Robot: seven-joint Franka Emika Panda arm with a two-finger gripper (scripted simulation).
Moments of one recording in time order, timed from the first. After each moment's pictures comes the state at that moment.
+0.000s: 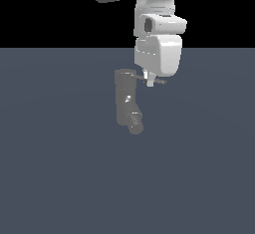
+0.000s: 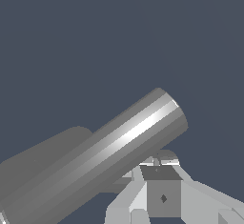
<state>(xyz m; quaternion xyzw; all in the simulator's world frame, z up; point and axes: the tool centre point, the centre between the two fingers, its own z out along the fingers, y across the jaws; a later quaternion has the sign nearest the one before) -0.053 -0.059 0.202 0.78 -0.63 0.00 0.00</state>
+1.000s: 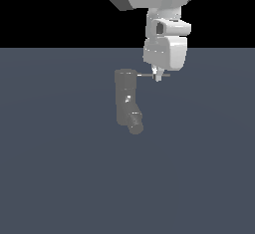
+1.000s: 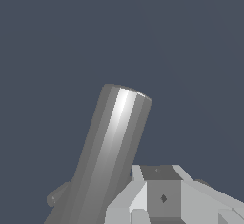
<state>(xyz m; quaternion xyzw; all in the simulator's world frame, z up) 0.006 -0.094 0.202 0.78 -0.63 0.00 0.00</state>
